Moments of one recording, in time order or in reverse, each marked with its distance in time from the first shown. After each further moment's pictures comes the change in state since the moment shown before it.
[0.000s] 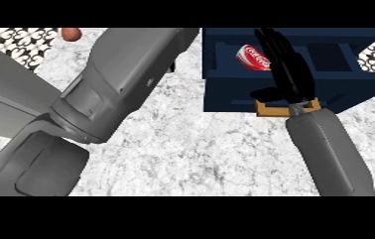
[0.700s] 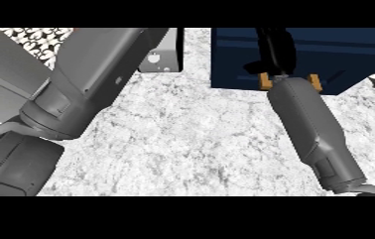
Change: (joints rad) left arm 0.117 0.103 -0.019 -0.149 -0.041 -0.036 0.086; right arm -0.321 0.061 -0.113 0.546 0.134 -0.350 -0.025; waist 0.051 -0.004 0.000
